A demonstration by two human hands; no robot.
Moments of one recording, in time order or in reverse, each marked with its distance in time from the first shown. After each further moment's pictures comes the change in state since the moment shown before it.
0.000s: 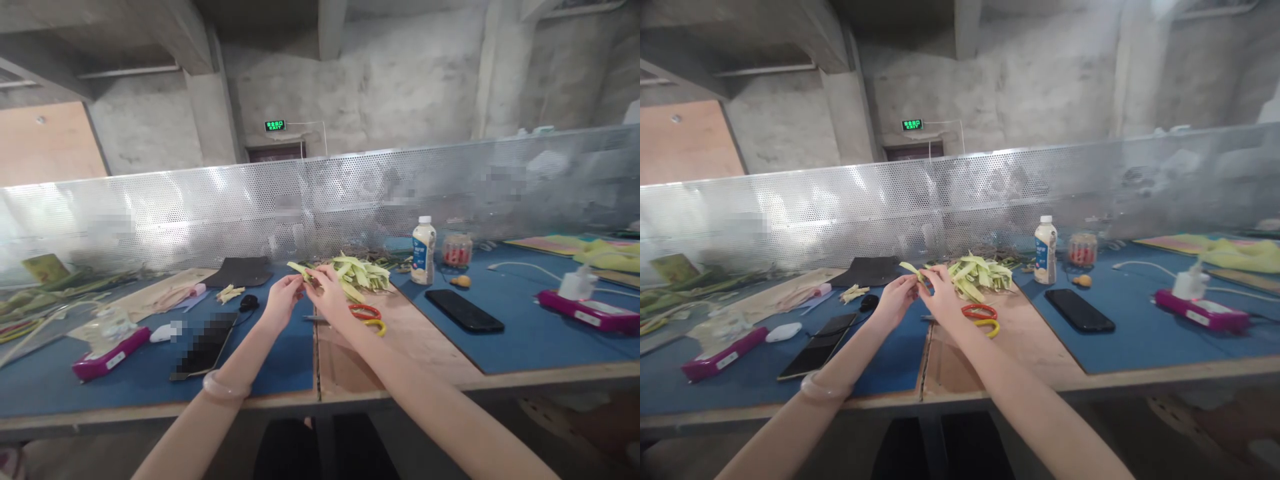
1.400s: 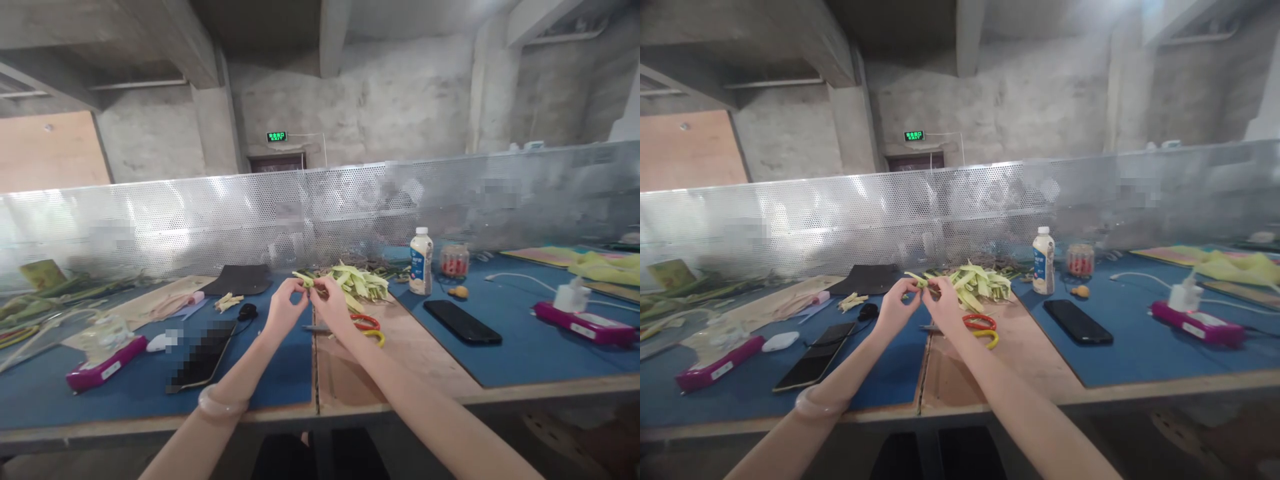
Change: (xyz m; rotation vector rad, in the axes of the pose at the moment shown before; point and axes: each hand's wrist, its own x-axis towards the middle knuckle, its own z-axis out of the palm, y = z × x) left_hand -0.007 0.011 0.003 0.877 0.003 0.750; right_hand 0.006 -0.013 -0.007 0.154 0.054 0.229
